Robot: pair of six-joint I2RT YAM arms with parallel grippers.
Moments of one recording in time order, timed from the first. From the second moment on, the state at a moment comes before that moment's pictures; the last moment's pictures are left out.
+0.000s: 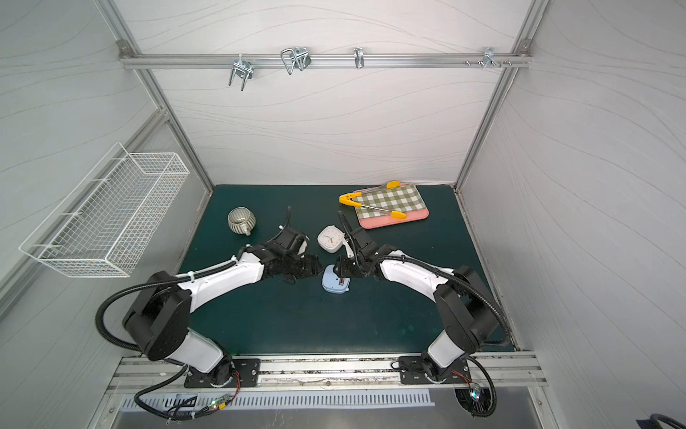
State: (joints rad) left arm -0.56 1.51 0.95 -0.44 0.17 -0.70; right arm 0.75 1.57 0.99 -0.36 -0.24 0.57
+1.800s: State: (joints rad) left arm -0.21 1.69 0.75 -0.09 0.45 -0.75; right arm 0.85 2.22 1.54 -0.25 -0.49 0.93
